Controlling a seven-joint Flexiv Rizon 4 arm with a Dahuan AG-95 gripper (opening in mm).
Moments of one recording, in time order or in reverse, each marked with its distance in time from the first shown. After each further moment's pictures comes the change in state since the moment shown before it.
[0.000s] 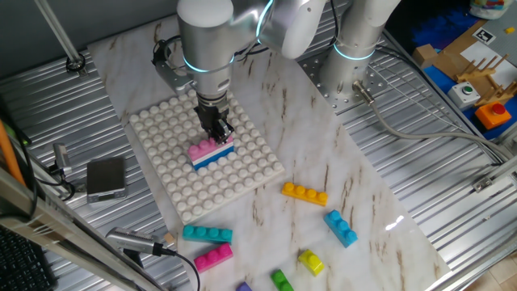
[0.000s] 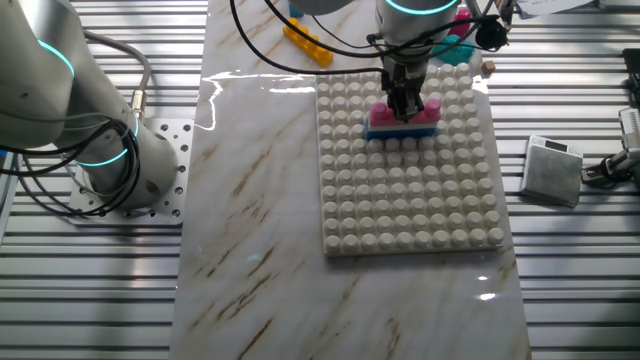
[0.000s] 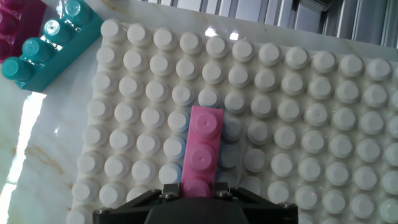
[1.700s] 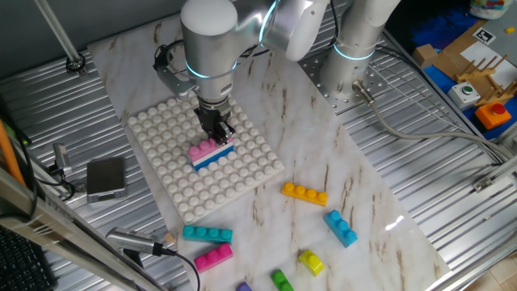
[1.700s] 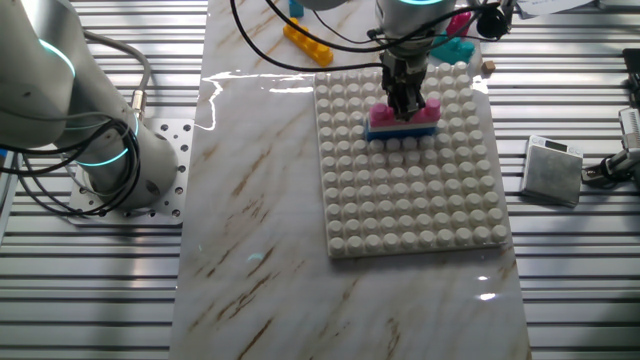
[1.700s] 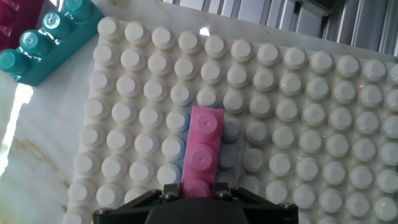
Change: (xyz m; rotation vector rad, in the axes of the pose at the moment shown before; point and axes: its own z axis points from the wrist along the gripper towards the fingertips) arm -0.001 0.001 0.001 0.036 0.009 -0.033
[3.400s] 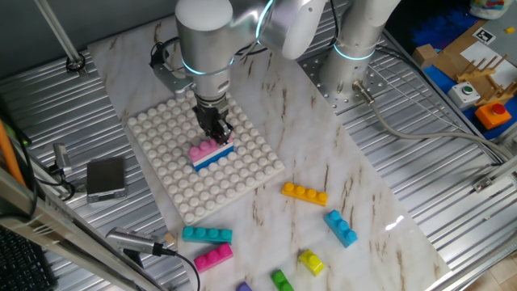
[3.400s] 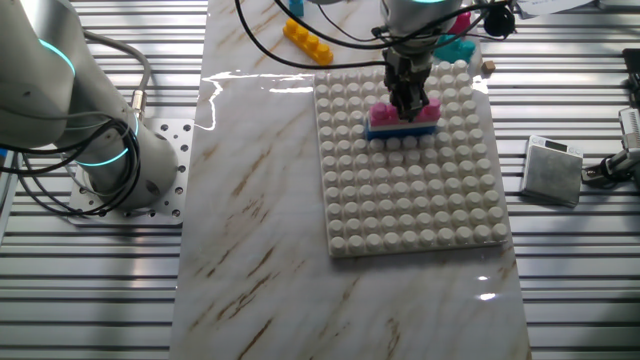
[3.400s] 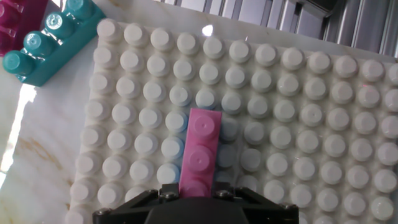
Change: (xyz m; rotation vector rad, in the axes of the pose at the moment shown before) arm -0.002 -0.002 -0.010 -0.015 0.000 -0.008
